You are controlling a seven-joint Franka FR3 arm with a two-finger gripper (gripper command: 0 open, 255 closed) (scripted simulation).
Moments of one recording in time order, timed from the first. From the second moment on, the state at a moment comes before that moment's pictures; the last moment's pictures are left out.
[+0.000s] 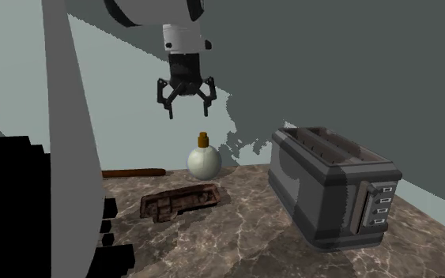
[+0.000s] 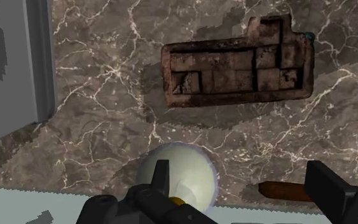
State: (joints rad) arm -0.05 -0.03 -0.11 -1.91 -0.03 1.92 -0.16
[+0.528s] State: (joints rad) arm -0.08 0.30 -0.13 -1.61 0.02 1.92 -0.19
